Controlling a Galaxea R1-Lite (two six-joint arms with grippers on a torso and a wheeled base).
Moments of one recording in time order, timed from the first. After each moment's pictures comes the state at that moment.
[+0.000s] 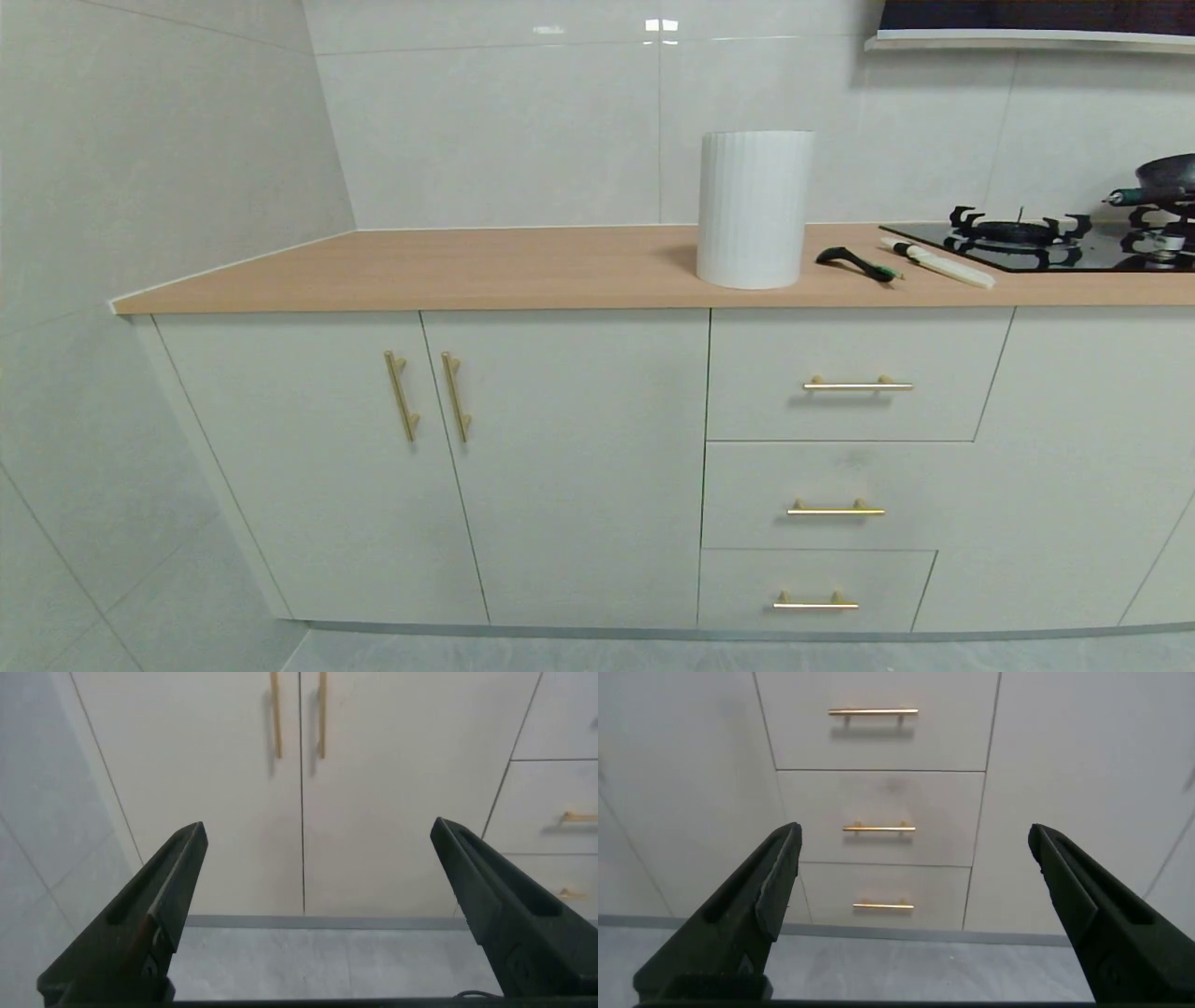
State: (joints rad) left arm 0.00 0.00 0.00 0.00 0.00 0.00; right arm -0.01 0.00 0.00 0.00 0.04 0.00
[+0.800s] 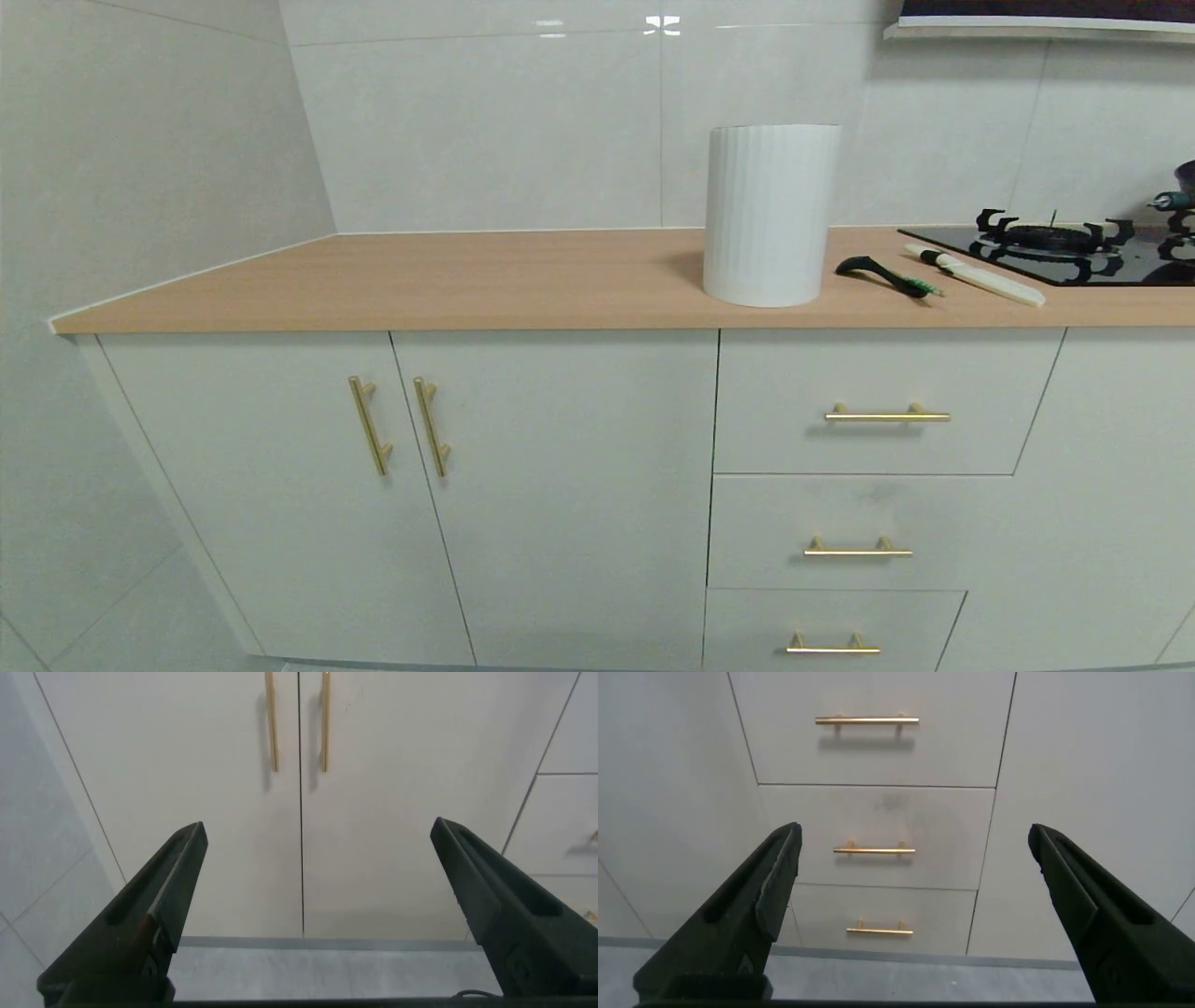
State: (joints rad) left arm 0.00 0.00 0.00 0.00 0.00 0.00; right arm -0.01 0.00 0.00 0.00 0.04 -0.01
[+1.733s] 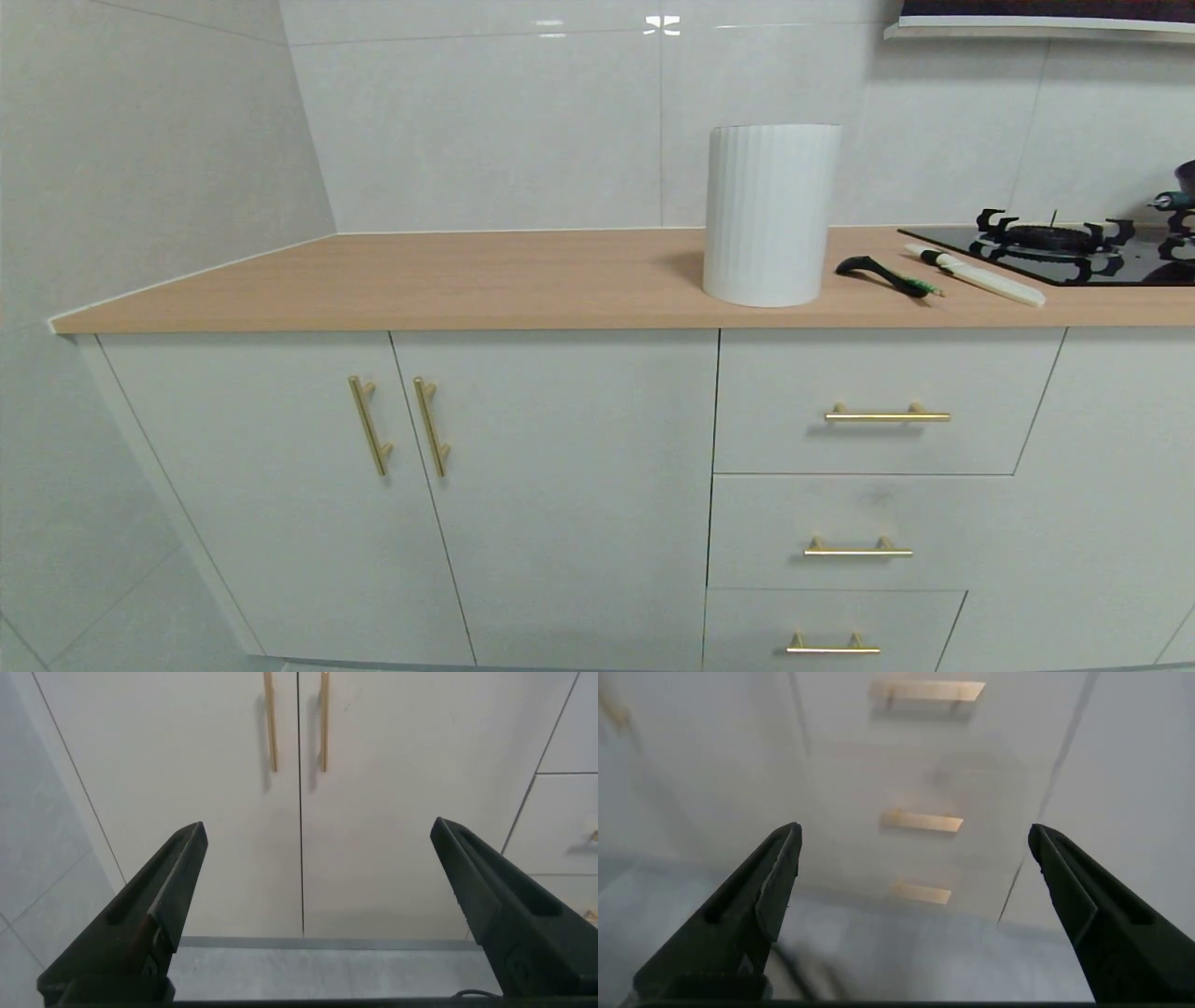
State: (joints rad) left arm 0.00 0.00 0.00 0.00 0.00 0.00; right arm 0.10 0.54 -0.23 0.02 0.13 0.01
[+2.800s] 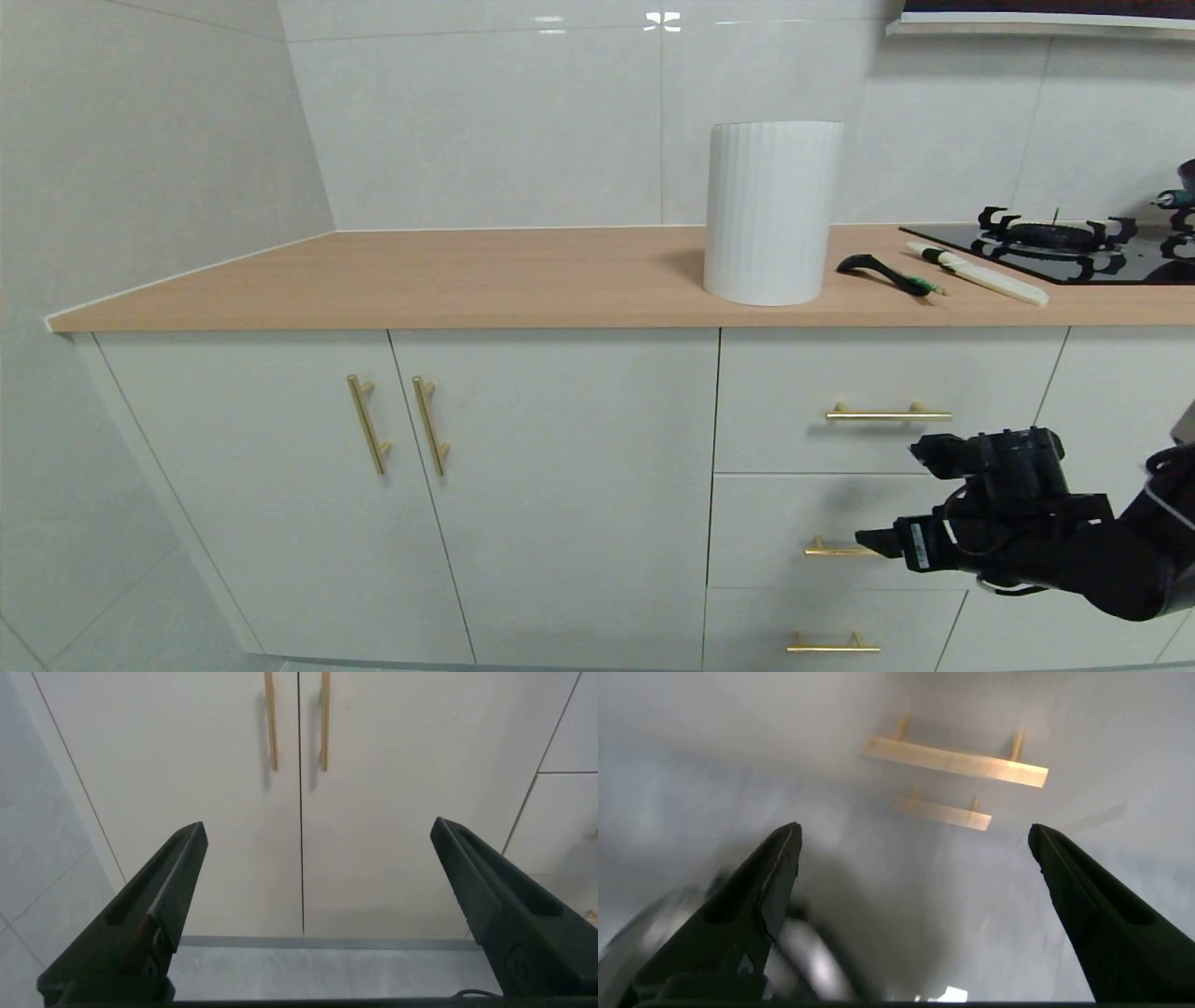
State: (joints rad) left arm 0.00 0.00 0.00 0.00 0.00 0.00; right arm 0.13 2.07 -0.54 -0.76 0.06 0.03
